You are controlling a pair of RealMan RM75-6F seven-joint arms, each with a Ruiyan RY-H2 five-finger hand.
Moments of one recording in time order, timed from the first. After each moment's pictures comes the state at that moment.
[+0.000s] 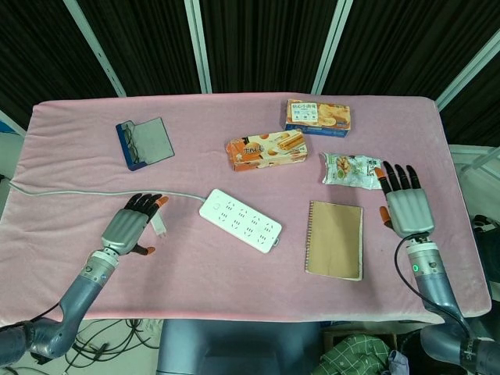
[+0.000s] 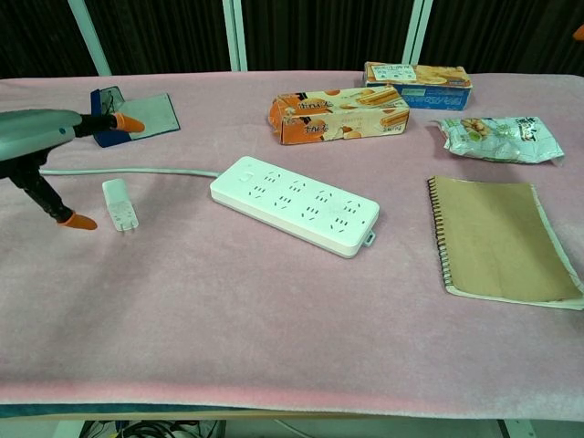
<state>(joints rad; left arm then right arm) -0.64 -1.36 -0.02 -1.59 1.19 1.07 0.20 0.47 -1.27 0.23 -1.47 -1.21 1.18 -0.40</state>
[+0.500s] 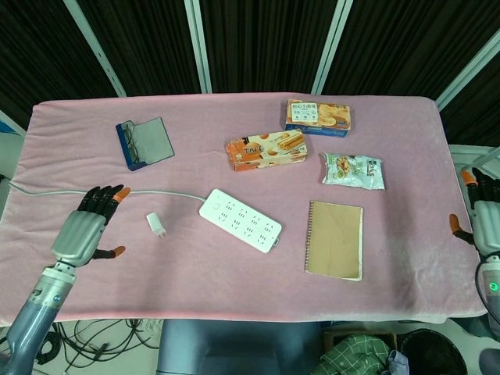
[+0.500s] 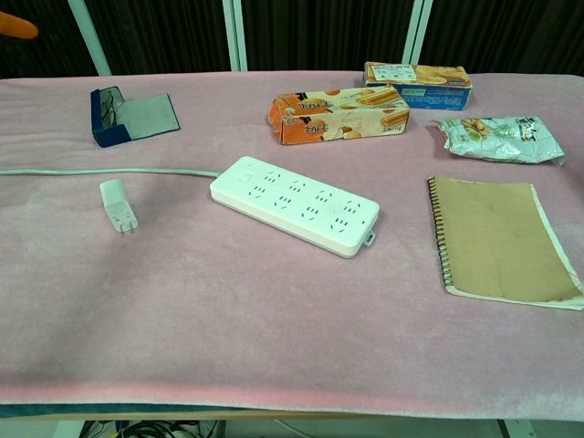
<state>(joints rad) -0.45 -1.11 0.03 -1.87 1.36 1.34 0.20 0.26 -1.10 0.20 -1.39 -1.24 1.27 0.06</state>
